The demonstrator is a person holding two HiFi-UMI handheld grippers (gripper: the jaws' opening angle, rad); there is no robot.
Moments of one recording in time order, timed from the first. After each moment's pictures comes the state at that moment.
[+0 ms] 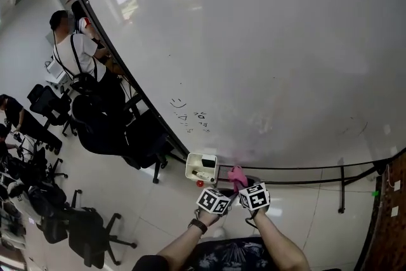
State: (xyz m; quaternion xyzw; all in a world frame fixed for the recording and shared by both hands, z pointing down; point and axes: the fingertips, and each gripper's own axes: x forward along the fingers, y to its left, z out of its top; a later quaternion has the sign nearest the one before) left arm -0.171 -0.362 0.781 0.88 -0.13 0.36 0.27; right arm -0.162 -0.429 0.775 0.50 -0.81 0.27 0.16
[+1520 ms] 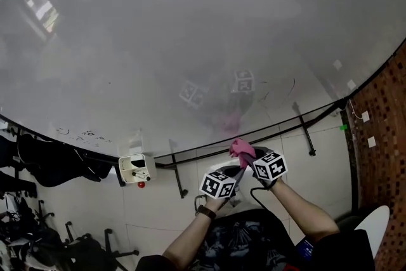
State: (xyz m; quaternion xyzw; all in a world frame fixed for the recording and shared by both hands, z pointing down) left arm 0.066 -0.241 0.789 0.90 0.05 0.33 0.27; right arm 0.103 -0.306 0.802 0.58 -0.73 0.35 0.11
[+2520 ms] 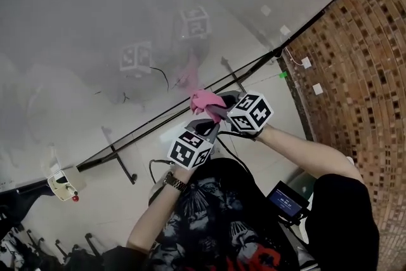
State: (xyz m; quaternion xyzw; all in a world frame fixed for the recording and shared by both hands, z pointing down) left arm 0.293 -0.161 0.734 0.92 0.17 0.32 0.16; right arm 0.317 -0.238 0.737 0.56 -0.74 0.34 0.17
